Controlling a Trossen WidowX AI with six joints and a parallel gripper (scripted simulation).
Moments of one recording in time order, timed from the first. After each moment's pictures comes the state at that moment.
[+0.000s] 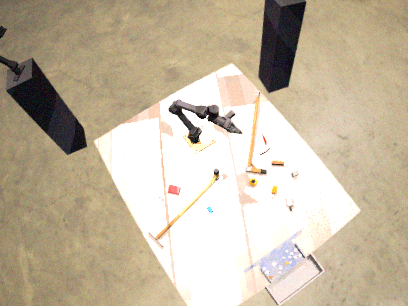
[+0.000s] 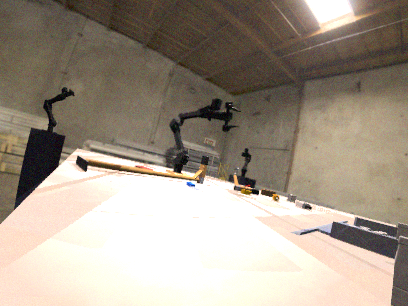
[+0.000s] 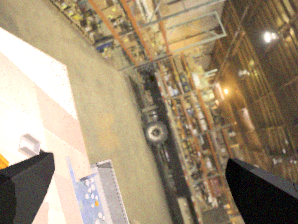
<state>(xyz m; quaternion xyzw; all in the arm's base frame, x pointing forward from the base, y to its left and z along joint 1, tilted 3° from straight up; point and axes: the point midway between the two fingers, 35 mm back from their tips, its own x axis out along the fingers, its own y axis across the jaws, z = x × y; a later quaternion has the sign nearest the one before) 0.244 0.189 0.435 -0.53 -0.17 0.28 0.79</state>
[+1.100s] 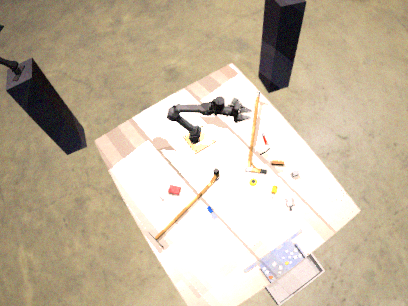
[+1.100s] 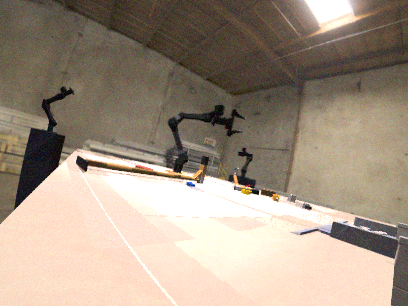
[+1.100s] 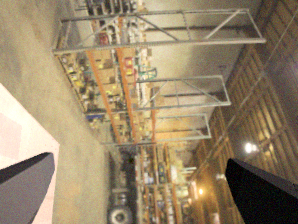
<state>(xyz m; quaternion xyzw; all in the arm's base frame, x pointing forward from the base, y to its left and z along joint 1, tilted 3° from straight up) 0.163 0.281 0.433 -0.58 -0.34 0.35 0.66</state>
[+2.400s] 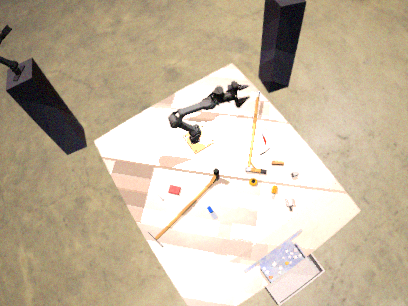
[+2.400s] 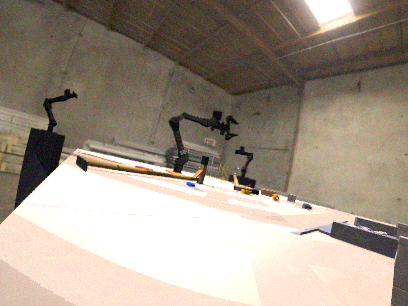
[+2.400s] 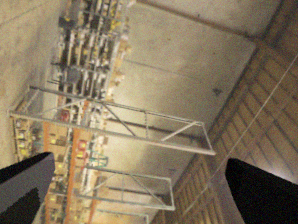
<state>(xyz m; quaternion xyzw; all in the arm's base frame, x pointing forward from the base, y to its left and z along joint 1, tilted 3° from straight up) 0.023 0.339 0.429 -0.56 -0.55 0.37 0.50</state>
